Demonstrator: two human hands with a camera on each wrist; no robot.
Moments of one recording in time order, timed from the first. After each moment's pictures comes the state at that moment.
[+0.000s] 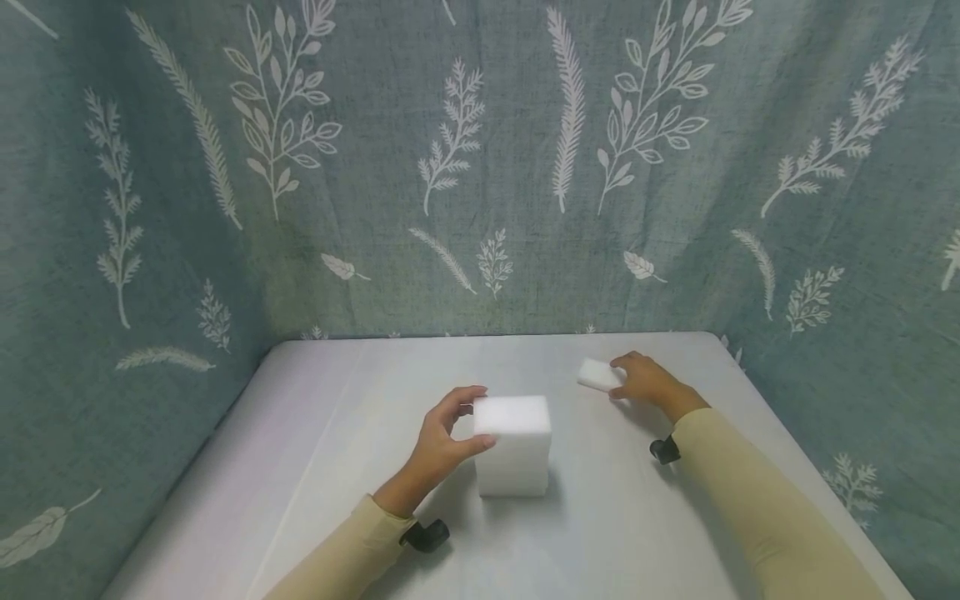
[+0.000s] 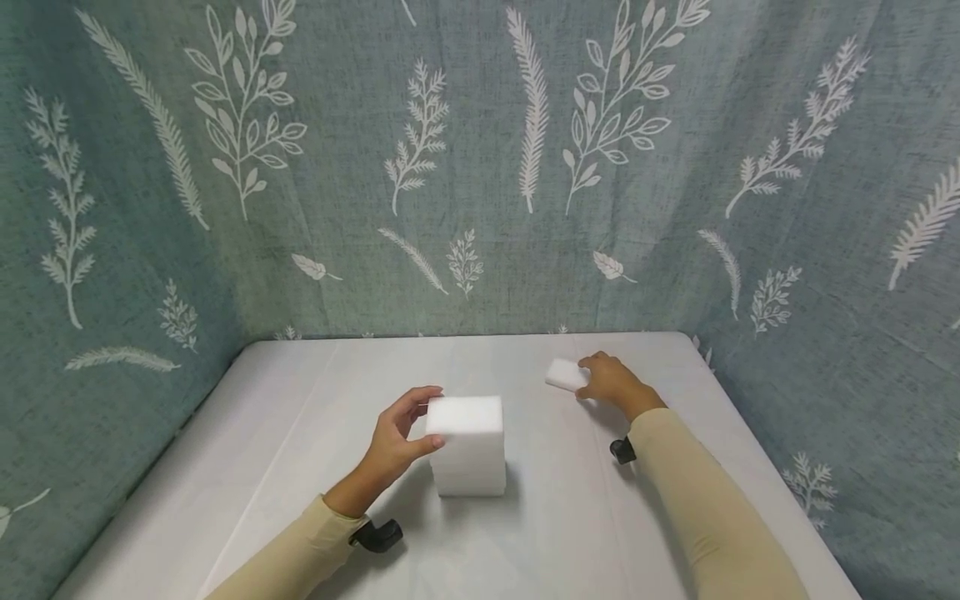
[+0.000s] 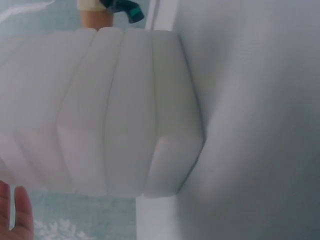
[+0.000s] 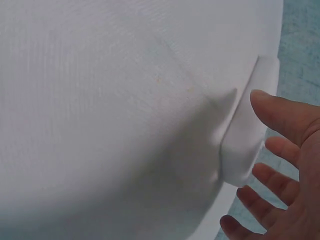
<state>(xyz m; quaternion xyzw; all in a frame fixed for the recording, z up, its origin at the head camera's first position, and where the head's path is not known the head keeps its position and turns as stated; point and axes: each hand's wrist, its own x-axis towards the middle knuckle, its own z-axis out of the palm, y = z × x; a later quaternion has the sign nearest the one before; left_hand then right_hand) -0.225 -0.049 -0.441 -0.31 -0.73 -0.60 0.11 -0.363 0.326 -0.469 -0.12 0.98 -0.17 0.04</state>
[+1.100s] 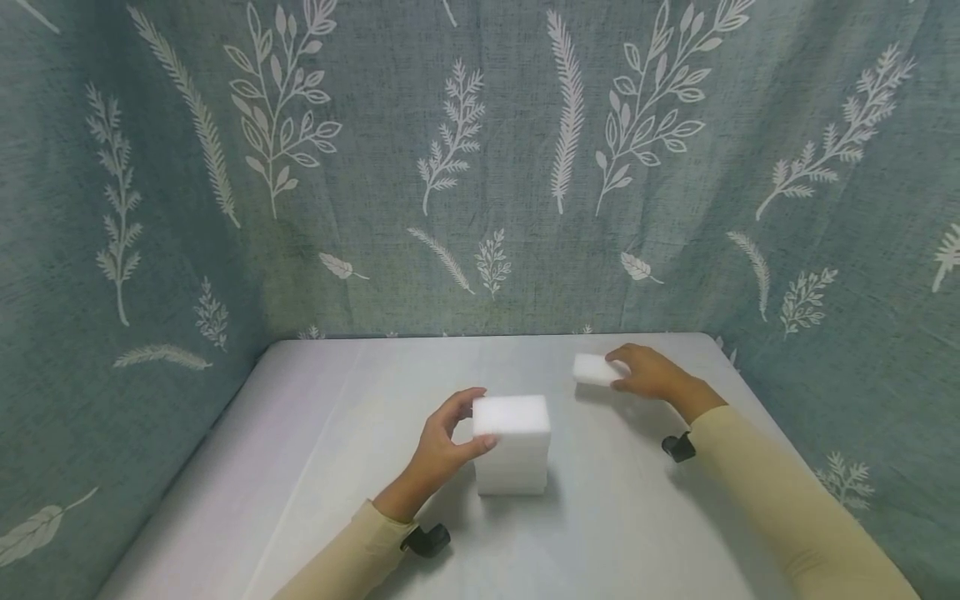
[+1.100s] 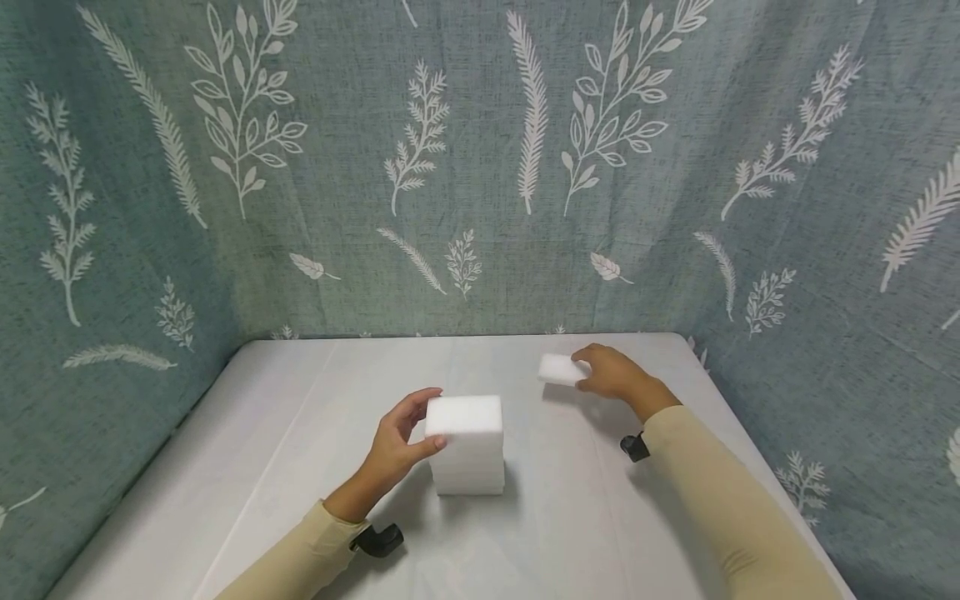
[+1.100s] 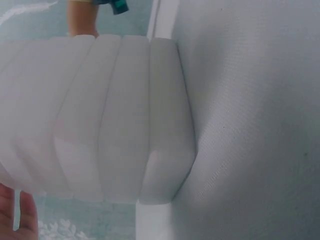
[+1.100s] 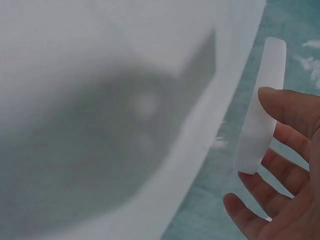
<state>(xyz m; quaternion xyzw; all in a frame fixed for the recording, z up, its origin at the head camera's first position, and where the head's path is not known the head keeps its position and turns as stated) -0.216 -0.046 -0.443 -0.27 -0.75 -0.60 0.09 -0.344 0.327 -0.434 -0.20 0.97 -0.15 0.01</state>
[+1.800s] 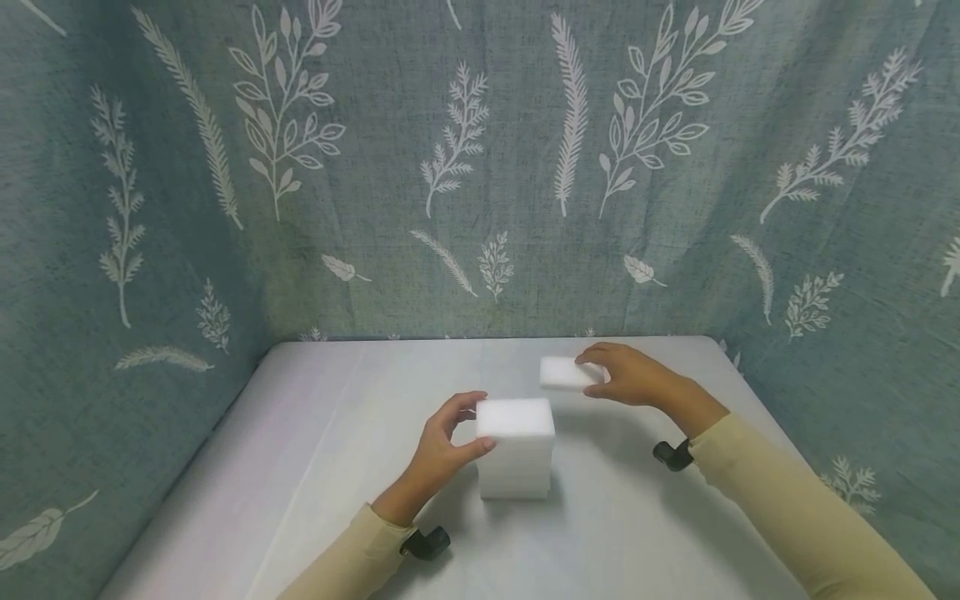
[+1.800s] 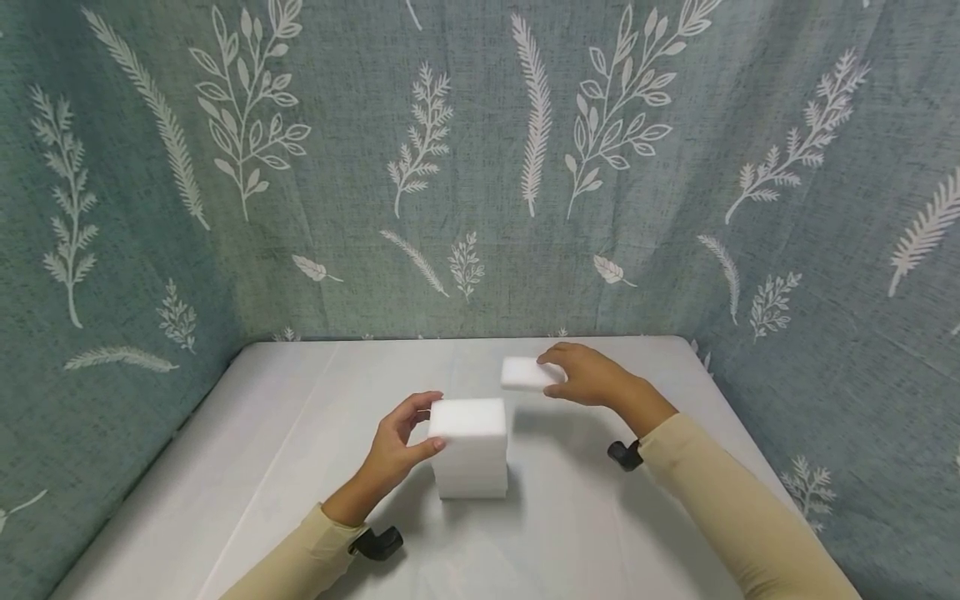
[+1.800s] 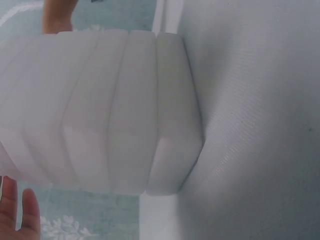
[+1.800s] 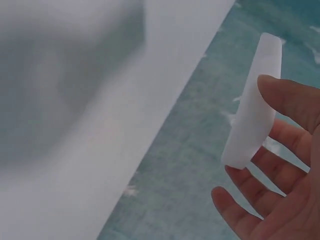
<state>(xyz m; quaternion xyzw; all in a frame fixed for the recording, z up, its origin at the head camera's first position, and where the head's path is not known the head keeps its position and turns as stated) -0.217 -0.051 -0.440 -0.28 -0.75 -0.59 0.10 -0.306 0.278 -0.389 -0.30 0.94 -0.16 -0.02</state>
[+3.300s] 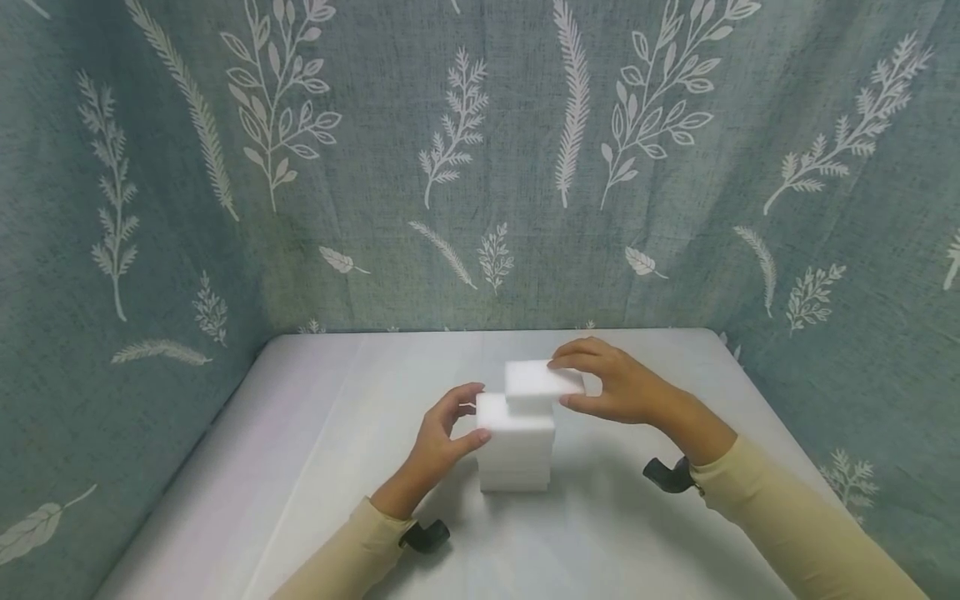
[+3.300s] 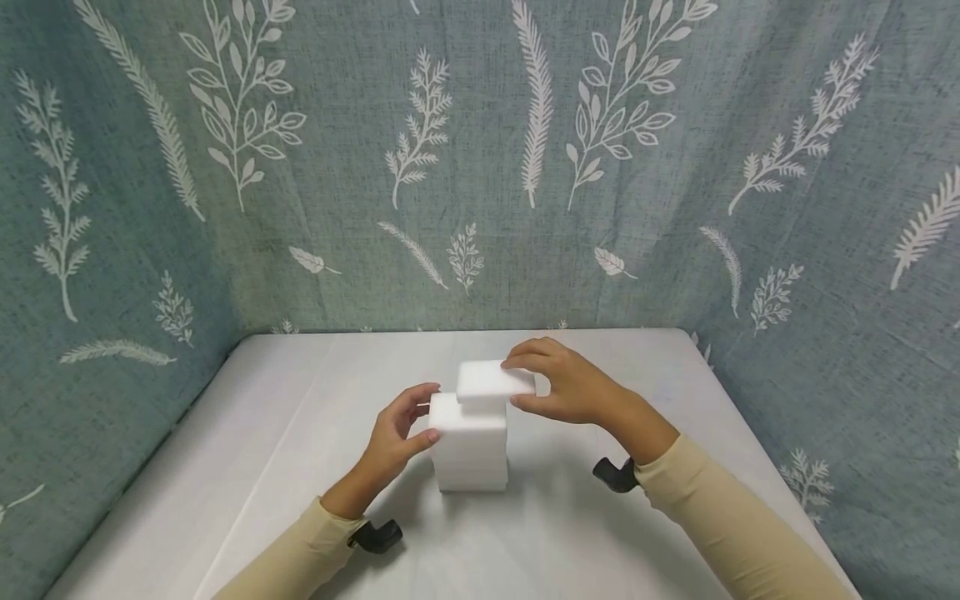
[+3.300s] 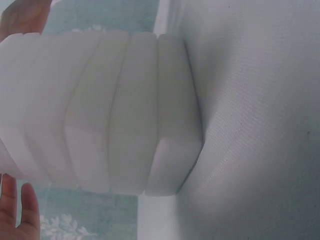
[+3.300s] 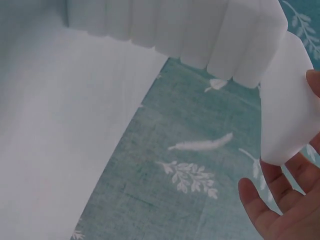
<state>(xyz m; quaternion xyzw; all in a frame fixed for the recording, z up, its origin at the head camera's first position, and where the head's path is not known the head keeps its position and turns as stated) -0.221 -0.054 -0.441 -0.30 -0.73 -0.61 0.10 -0.254 0.243 -0.366 -0.42 0.87 -0.23 -0.14</state>
